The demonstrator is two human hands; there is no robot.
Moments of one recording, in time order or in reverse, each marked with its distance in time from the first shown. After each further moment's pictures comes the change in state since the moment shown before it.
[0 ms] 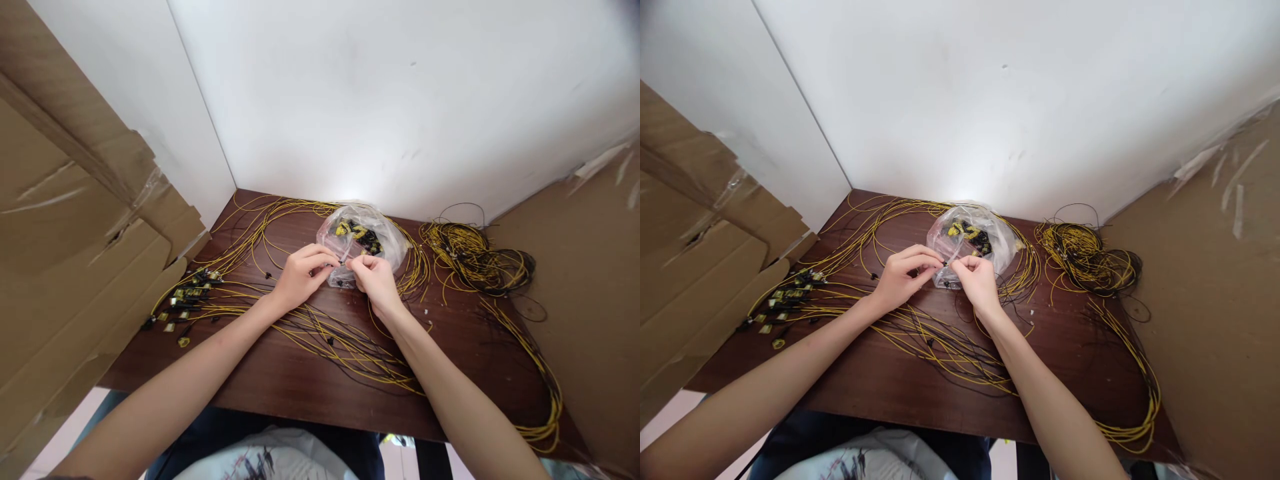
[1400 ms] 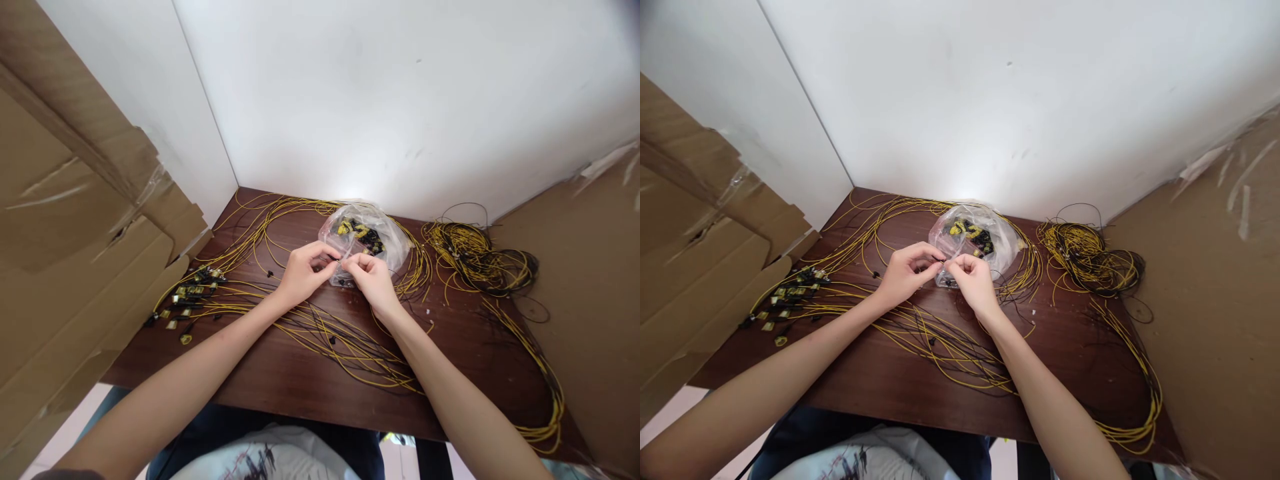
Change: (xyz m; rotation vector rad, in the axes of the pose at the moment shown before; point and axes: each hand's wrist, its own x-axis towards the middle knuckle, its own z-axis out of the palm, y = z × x) left_hand 0.005 0.006 0.006 -0.263 0.039 -0.332; right_hand 0.000 0.005 0.002 -0.063 -0.089 -0.125
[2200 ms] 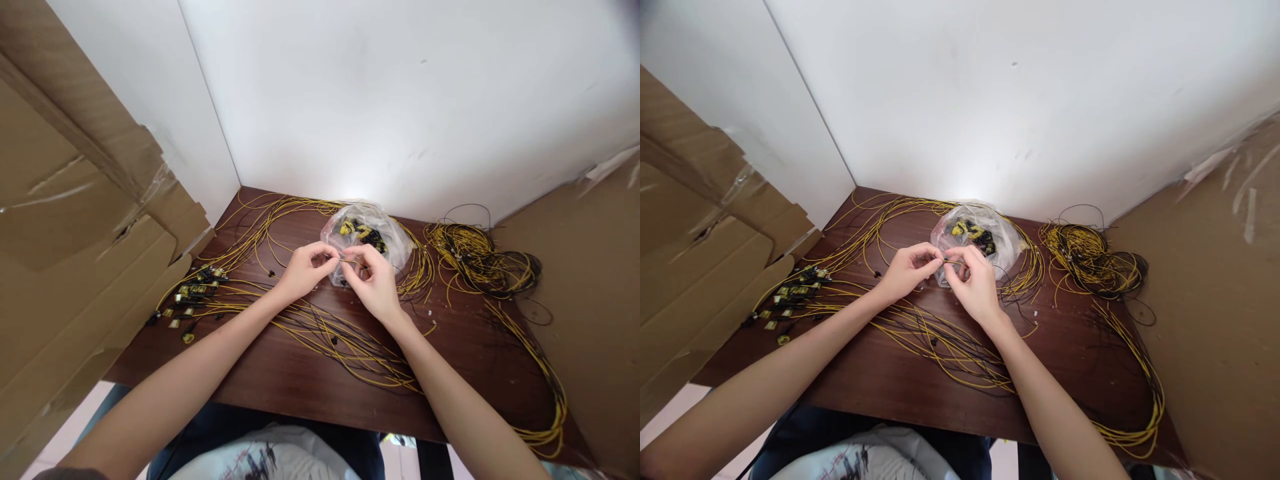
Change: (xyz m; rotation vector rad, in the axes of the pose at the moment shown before) left_hand 0.003 -0.004 -0.006 0.000 -0.064 -0.128; right_hand -0.007 -0.006 -0.003 -0.428 0.004 -0.461
